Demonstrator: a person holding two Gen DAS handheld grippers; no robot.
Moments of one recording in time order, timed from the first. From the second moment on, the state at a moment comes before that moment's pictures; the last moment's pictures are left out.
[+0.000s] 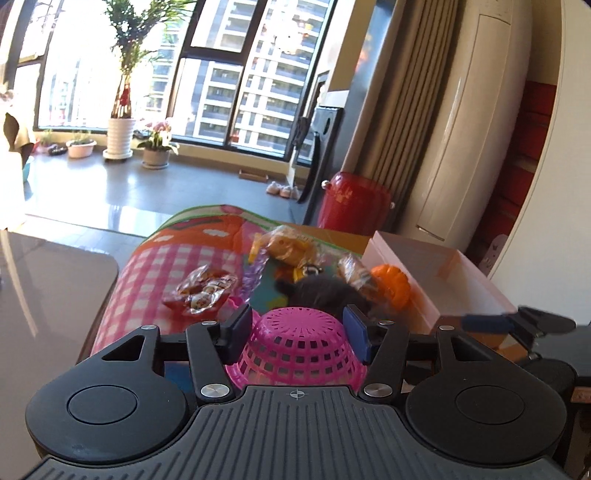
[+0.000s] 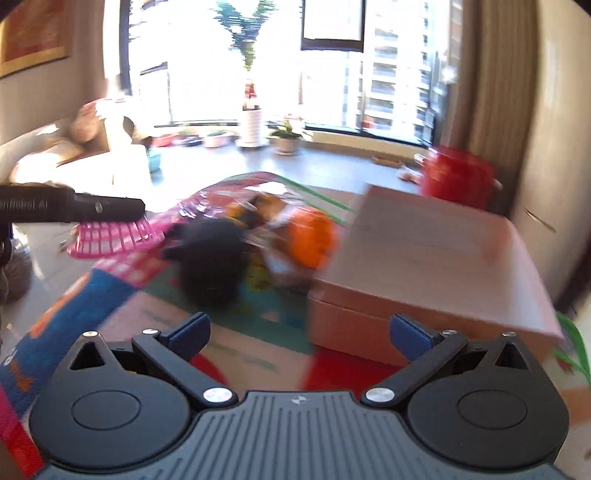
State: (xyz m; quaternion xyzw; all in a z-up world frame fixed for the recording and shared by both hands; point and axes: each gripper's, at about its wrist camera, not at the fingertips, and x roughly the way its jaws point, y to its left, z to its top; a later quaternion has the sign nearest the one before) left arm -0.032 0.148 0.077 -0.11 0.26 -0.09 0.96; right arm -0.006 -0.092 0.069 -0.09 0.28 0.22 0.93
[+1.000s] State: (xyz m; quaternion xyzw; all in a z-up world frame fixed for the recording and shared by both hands) left arm -0.089 0.110 0.045 -0.02 0.31 -0.08 0.95; right arm -0.017 -0.069 0.101 -0.12 0.32 0.26 0.90
